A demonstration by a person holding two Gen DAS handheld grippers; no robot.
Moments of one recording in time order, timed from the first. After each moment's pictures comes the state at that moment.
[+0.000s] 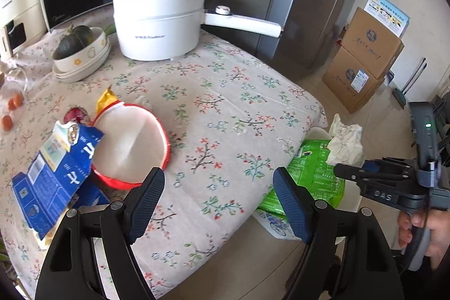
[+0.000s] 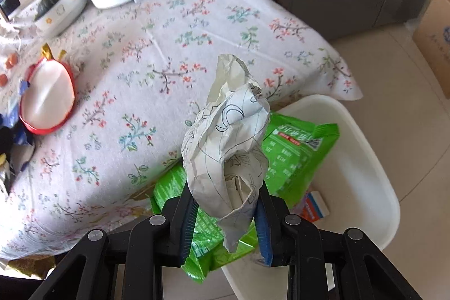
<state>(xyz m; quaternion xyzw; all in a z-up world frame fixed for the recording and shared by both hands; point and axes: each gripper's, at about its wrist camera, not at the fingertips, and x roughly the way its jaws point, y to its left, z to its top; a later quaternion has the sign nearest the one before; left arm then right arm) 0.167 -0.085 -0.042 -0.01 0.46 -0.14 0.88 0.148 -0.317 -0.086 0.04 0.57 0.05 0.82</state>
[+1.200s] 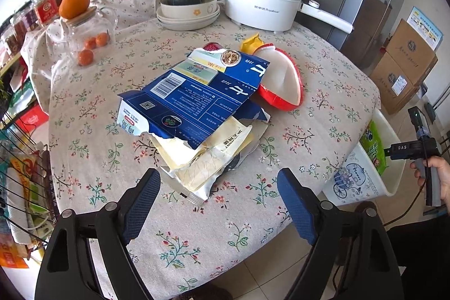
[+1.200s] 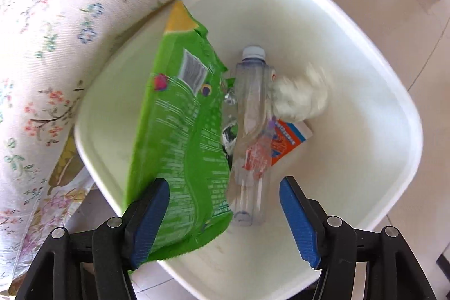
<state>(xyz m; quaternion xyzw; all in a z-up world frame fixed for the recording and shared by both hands) 0.088 0.096 -0.067 -0.02 0.48 -0.03 0.87 0.148 -0.371 -0.184 0.11 0.68 -0.05 0.73</state>
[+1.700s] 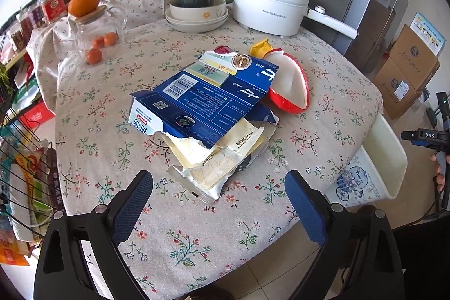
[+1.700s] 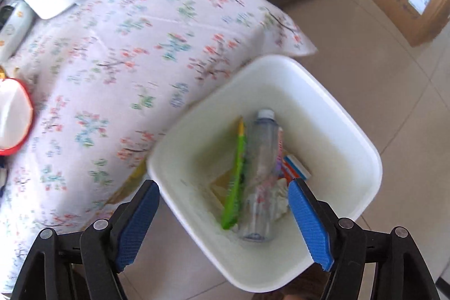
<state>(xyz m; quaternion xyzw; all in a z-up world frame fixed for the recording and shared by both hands) 0.084 0.109 -0.065 -0.02 0.48 -0.03 0.88 0.133 -0.342 -0.078 0.09 0.58 -0.04 0.81</state>
